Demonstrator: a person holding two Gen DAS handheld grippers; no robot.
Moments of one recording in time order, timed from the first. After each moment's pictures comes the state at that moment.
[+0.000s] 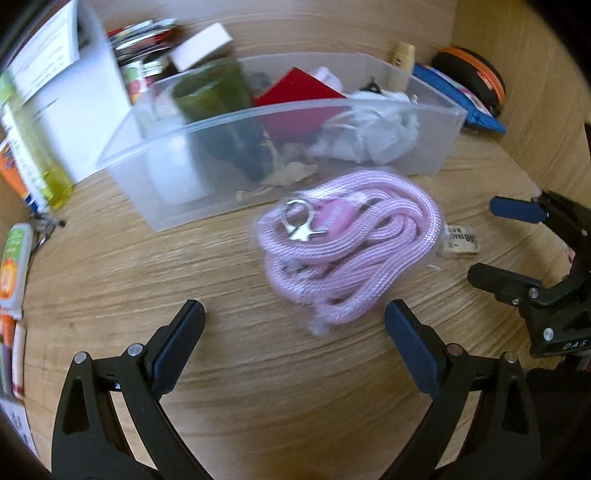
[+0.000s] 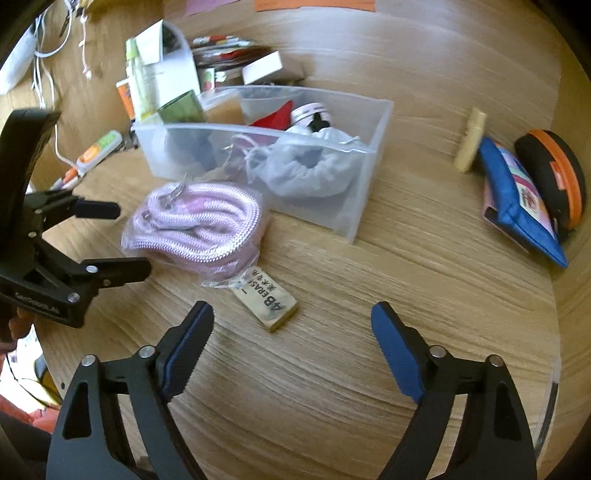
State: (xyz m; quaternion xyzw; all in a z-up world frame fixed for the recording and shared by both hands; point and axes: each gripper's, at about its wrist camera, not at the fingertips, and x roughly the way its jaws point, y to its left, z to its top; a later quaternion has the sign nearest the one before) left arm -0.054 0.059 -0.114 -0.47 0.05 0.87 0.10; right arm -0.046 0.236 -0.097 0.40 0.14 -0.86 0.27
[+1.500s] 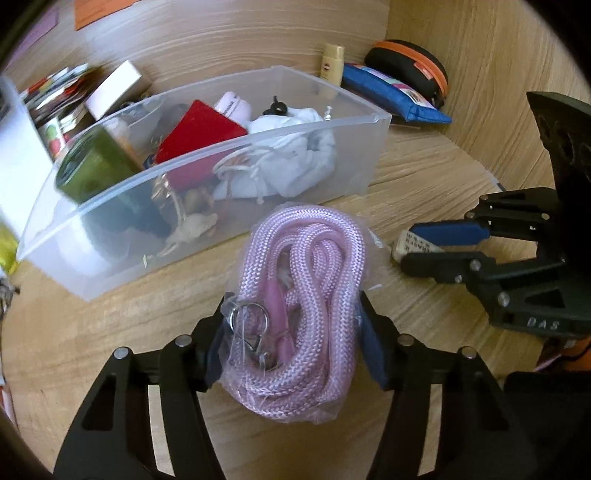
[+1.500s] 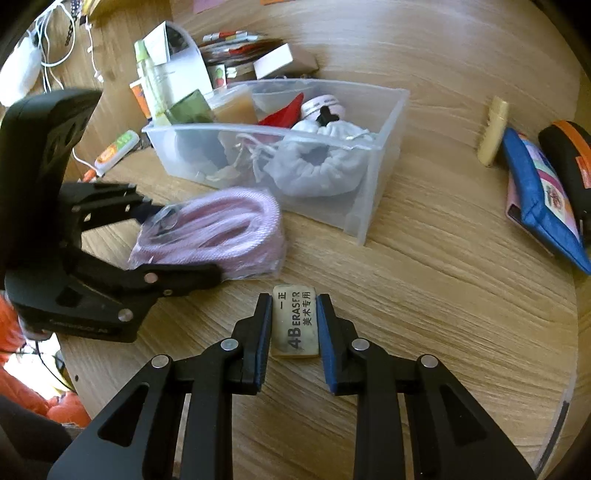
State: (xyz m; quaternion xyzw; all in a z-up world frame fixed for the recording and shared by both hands) left arm -0.067 0.105 -0.103 -0.45 0.07 0.87 0.19; right arm -0.064 0.246 -0.096 0.42 0.10 -0.84 0.31
